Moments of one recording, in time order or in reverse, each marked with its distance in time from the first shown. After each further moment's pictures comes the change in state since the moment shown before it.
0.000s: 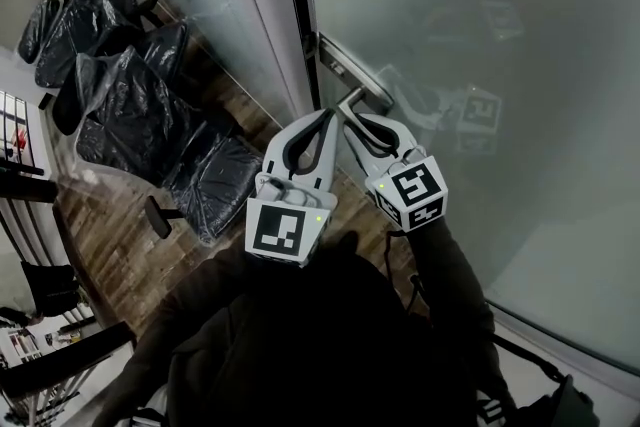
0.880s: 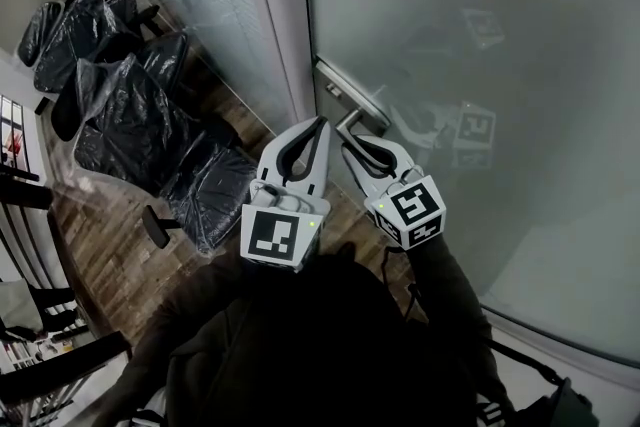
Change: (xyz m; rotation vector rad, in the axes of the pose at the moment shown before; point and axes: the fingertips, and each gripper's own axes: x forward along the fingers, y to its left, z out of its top) left arm 0.002 0.018 0.012 0.004 -0.011 0.014; right arm -0.004 0.011 0.004 0.014 0.021 0.026
